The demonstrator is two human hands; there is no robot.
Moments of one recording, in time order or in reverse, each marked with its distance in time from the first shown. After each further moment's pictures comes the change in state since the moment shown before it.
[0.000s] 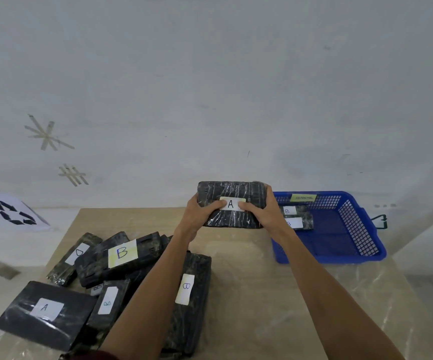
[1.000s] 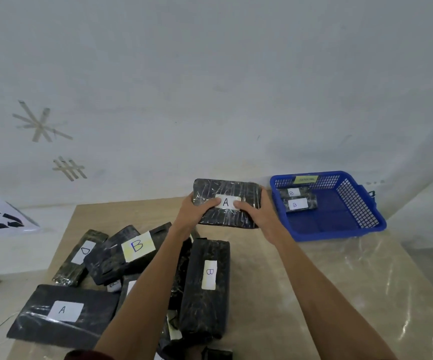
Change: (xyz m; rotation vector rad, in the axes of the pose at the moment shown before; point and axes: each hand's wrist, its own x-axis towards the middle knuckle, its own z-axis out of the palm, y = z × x) left_hand -0.012 -0.031 -0.079 -0.056 -0.119 -0.035; right_hand -0.031 0.025 0.085 0.049 0.104 0.104
